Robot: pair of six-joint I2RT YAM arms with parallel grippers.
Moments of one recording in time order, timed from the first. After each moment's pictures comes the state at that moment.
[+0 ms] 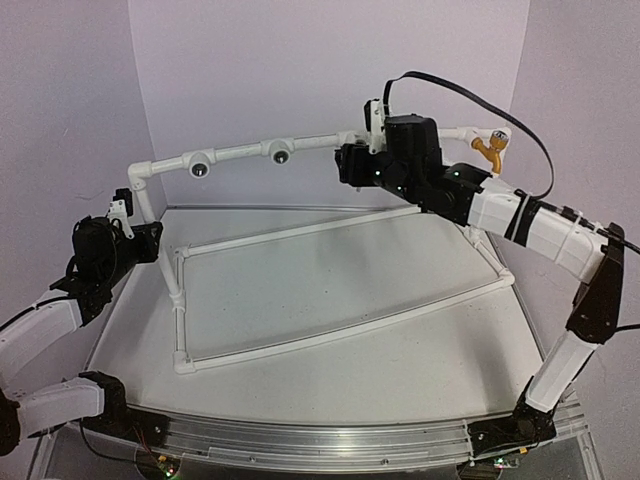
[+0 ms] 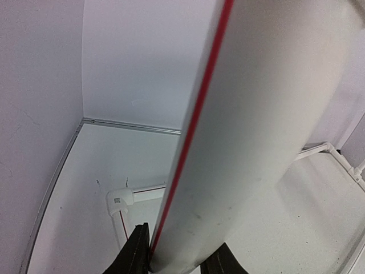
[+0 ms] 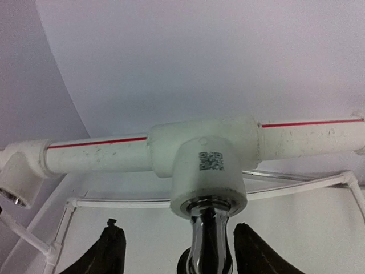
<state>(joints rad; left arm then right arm) -0.19 0.89 0.54 0.17 -0.01 -0.24 0.83 1.71 1.68 -0.20 0.40 0.26</state>
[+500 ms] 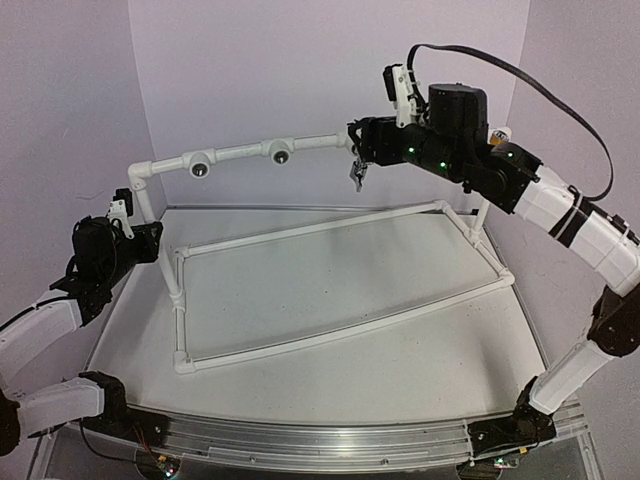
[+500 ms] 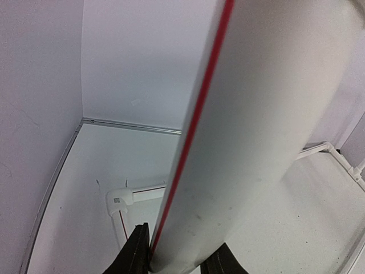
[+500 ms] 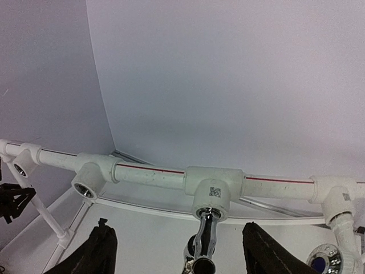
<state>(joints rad) -0.19 0.89 0.54 0.17 -0.01 -0.24 0.84 1.55 1.75 -0.32 0.30 0.08</state>
